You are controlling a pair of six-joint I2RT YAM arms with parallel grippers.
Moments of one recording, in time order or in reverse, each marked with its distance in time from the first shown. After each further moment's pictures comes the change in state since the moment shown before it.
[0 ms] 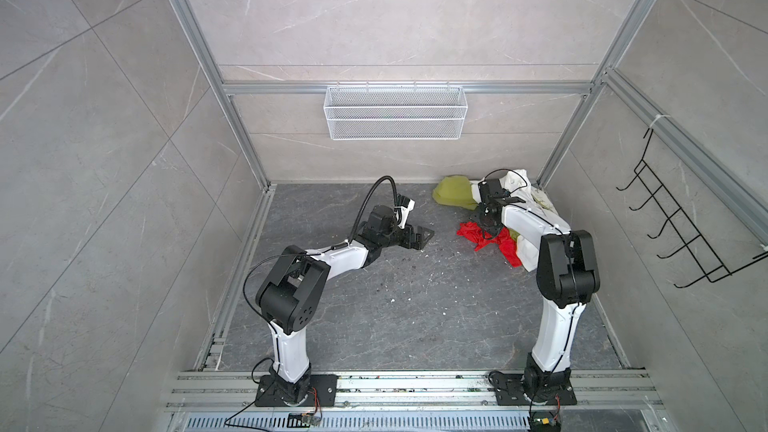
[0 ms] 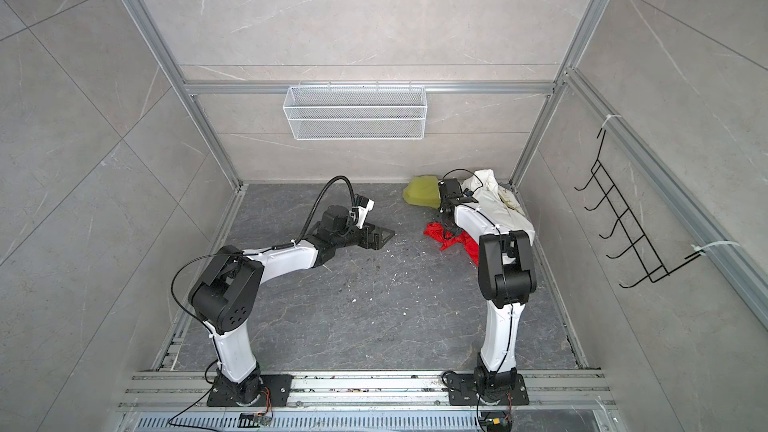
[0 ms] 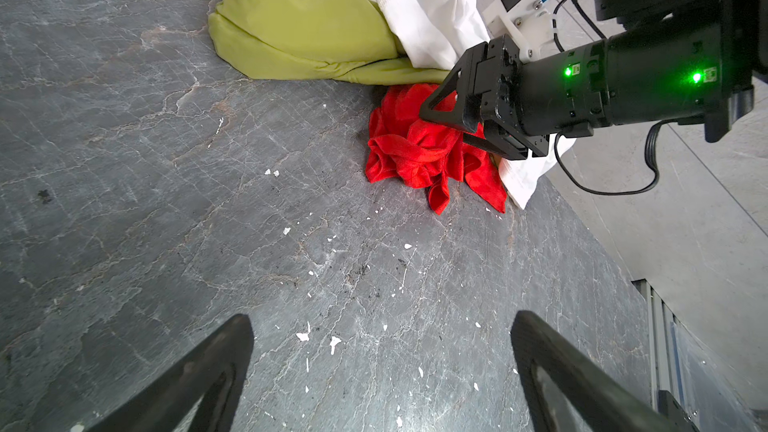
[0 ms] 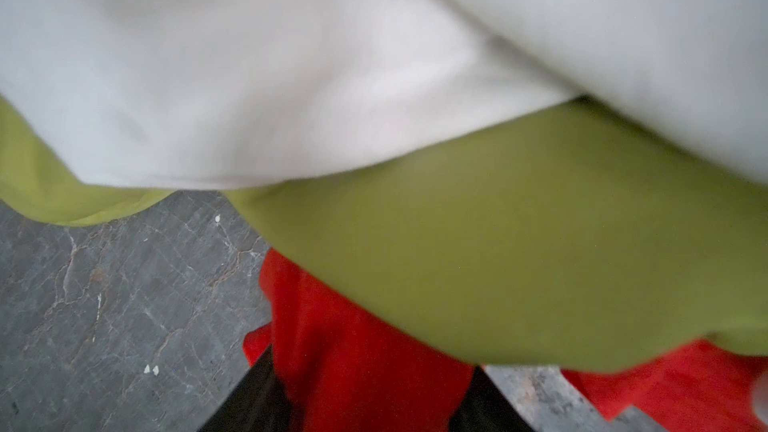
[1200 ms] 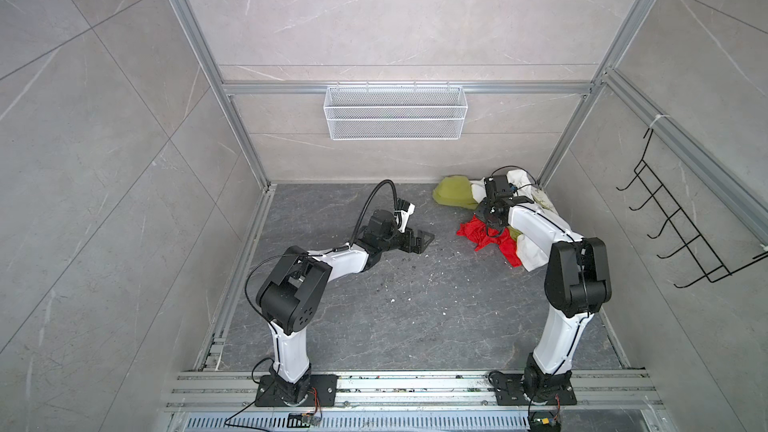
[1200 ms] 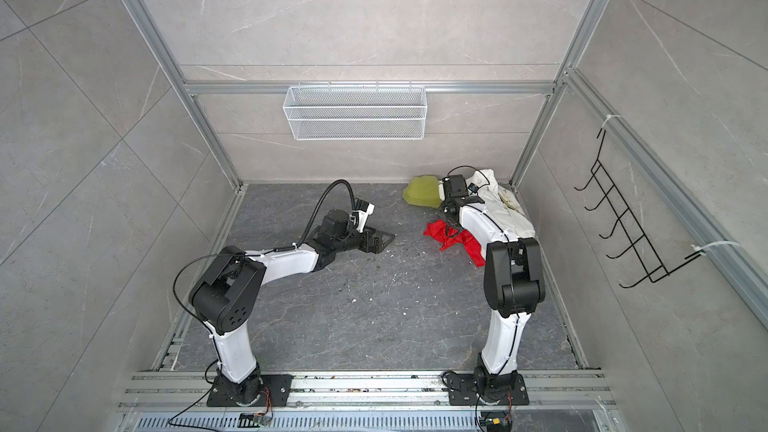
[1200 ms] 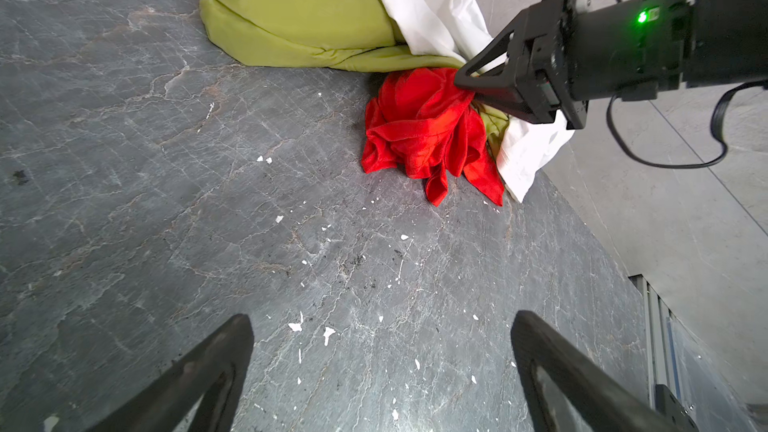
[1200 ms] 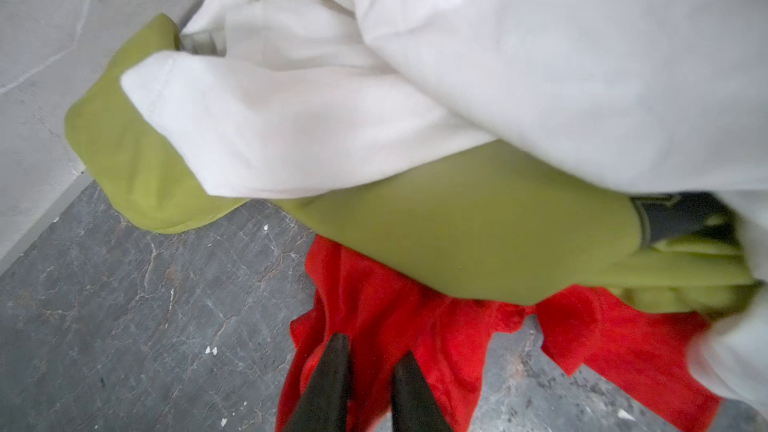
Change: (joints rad) left arm -0.016 0.000 -0.045 0.049 -0.002 -0.014; right arm -0.006 -0.114 -0.035 0.025 0.000 0.020
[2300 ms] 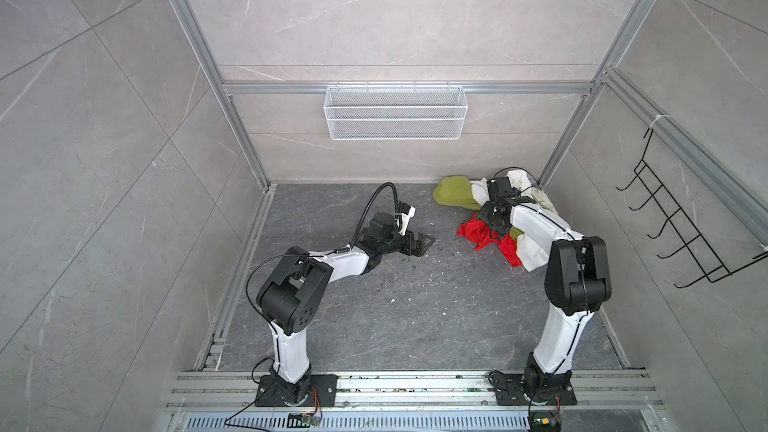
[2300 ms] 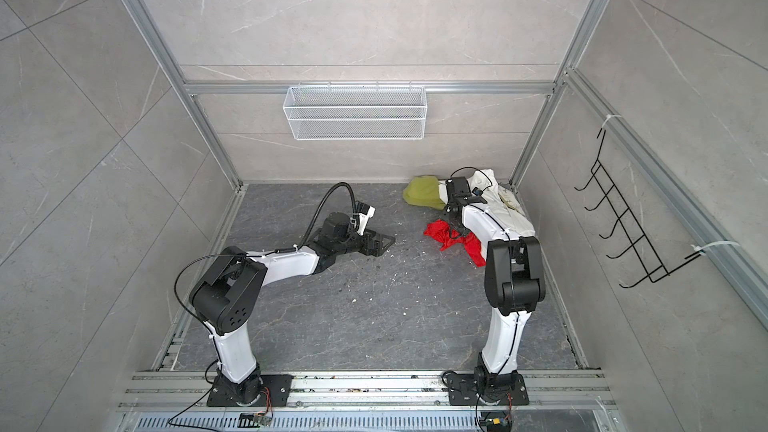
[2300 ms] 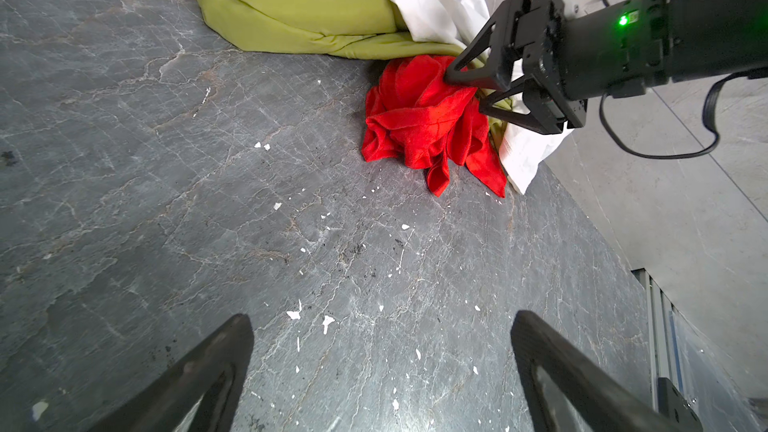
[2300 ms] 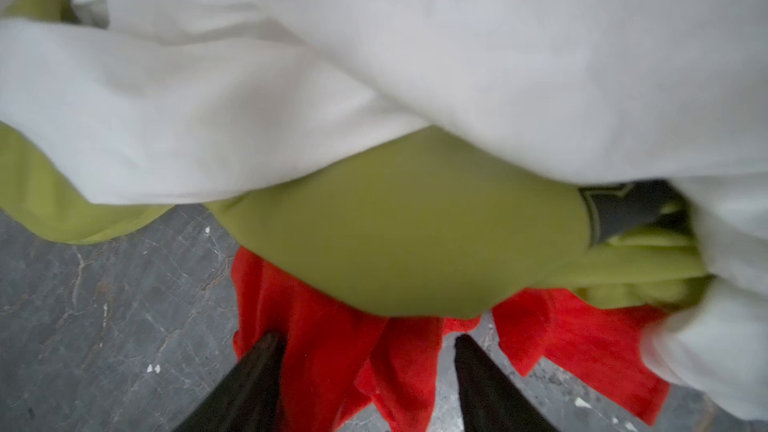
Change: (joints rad) left arm -0.006 -0.001 -0.030 0.014 -0.008 0.000; right arm -0.025 0.052 0.003 -0.061 0.016 0.000
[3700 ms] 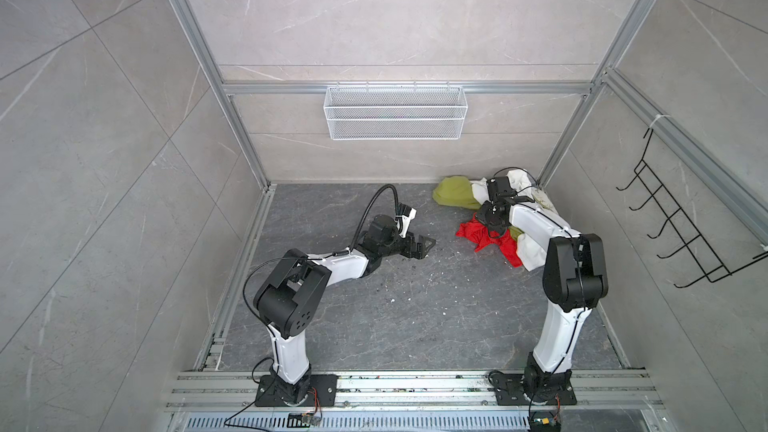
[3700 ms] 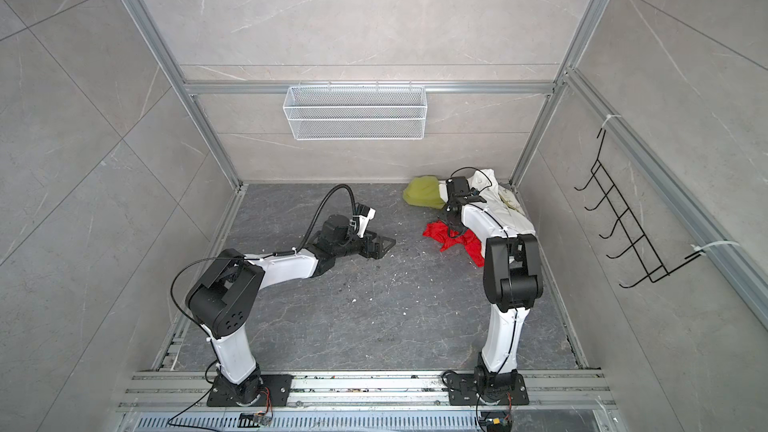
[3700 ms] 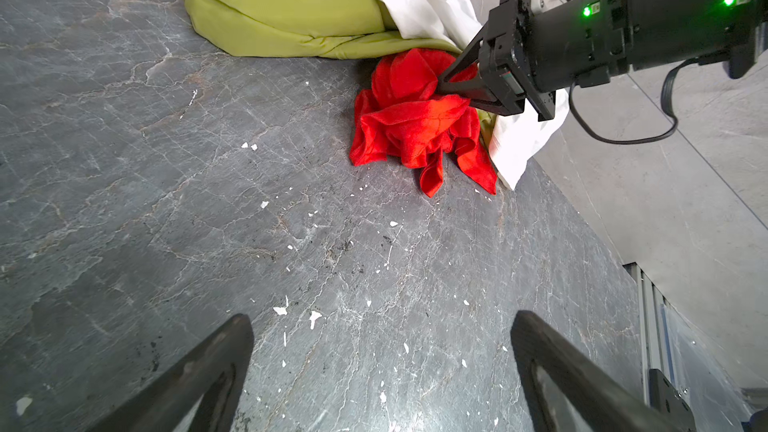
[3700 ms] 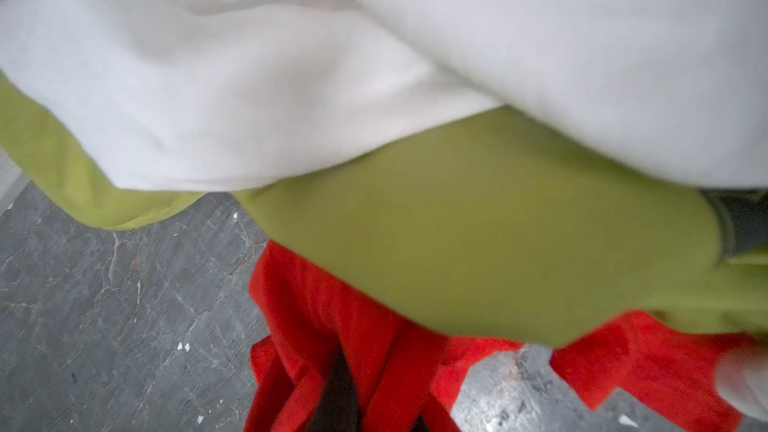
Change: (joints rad) left arm -0.015 -0.030 -0.030 0.024 -0.001 0.000; right arm -0.008 -0.007 0.011 0.021 -0.092 -0.017
